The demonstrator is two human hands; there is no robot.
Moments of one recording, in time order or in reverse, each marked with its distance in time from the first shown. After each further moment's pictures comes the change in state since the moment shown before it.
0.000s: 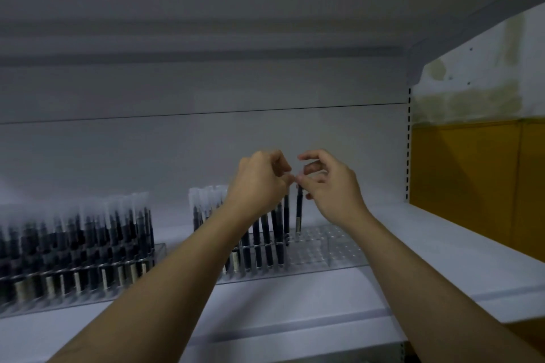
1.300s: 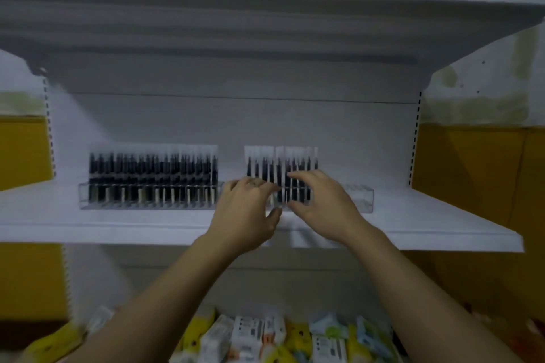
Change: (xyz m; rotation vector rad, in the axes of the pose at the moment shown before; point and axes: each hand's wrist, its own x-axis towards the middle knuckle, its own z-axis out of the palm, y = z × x) left_hand -0.198 -0.011 -0.057 0.447 0.035 0.114; right_hand -0.153 -0.089 0.006 -0.510 -0.346 -0.154
